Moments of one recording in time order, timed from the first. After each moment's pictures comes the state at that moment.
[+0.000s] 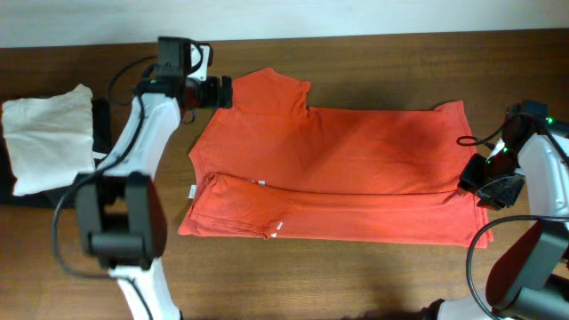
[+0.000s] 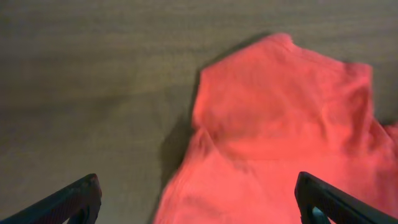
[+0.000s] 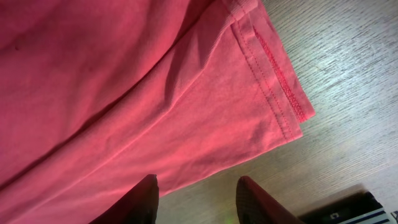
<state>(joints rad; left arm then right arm) -0.09 2.11 1.71 -0.53 0.15 -0.02 -0.41 1.70 1.31 -1.25 -0.02 0.25</state>
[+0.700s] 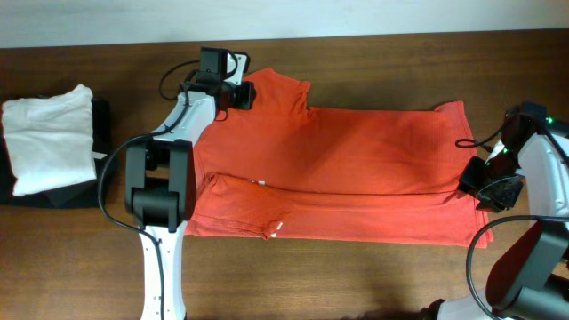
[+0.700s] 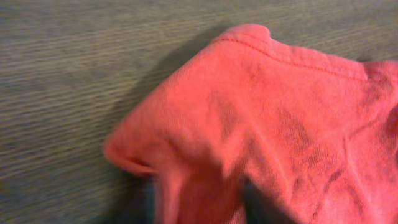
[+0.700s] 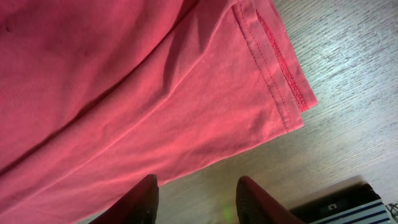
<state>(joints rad) -0.18 2.45 1.88 -0.35 0.25 0.00 -0.41 1.70 1.31 -1.28 -0.02 0.24</state>
